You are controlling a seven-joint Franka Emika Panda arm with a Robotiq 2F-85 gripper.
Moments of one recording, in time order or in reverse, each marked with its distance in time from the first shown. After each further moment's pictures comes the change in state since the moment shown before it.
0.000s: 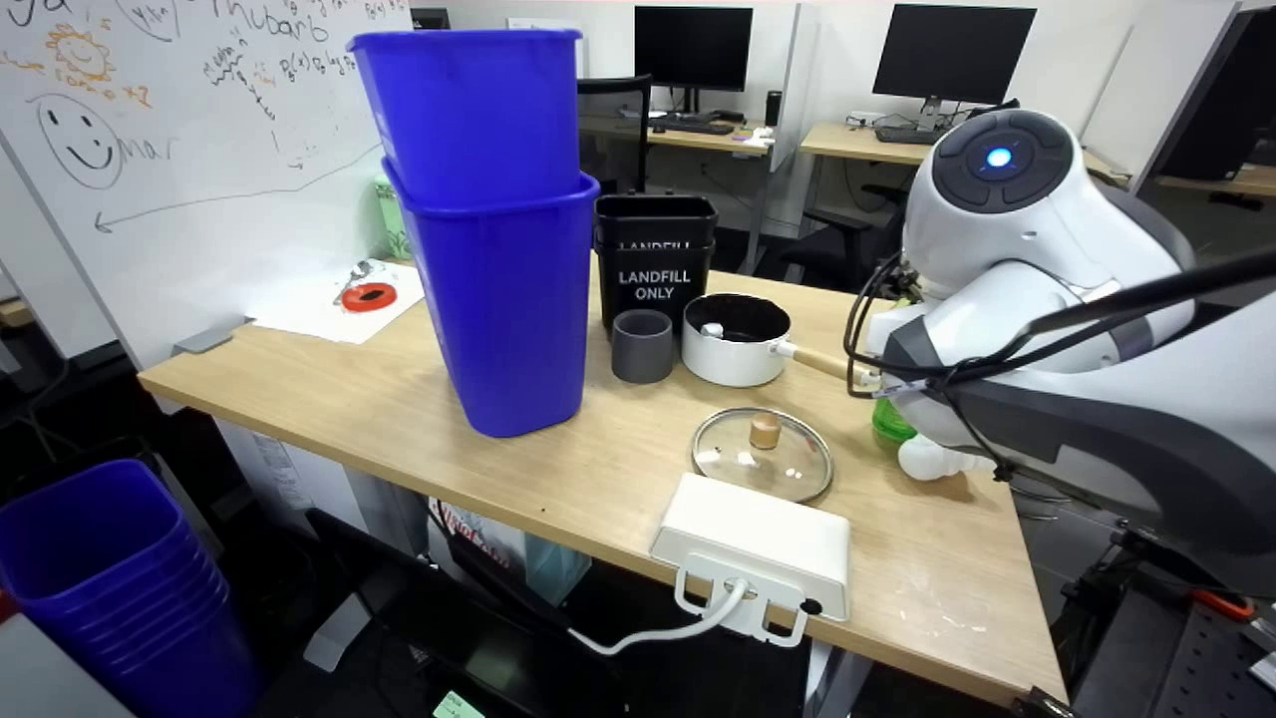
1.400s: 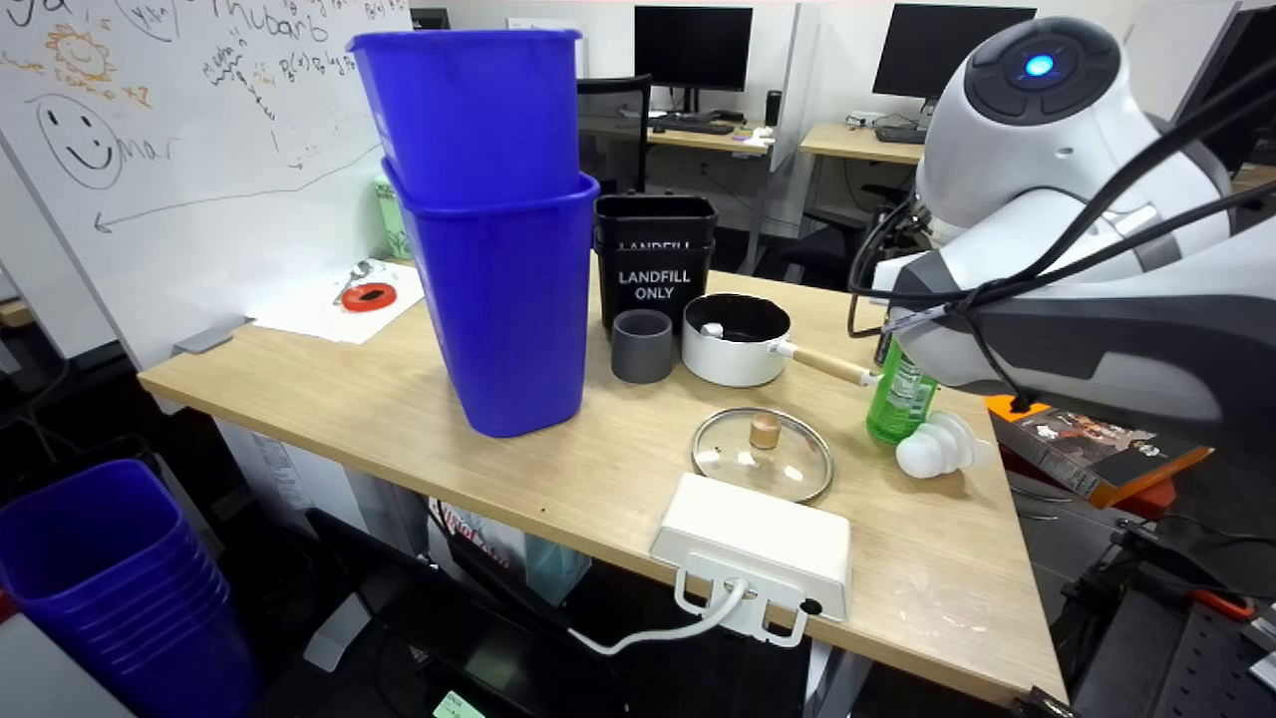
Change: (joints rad) arm 0.030 -0.041 -0.131 -0.002 -0.065 -0.003 -0.028
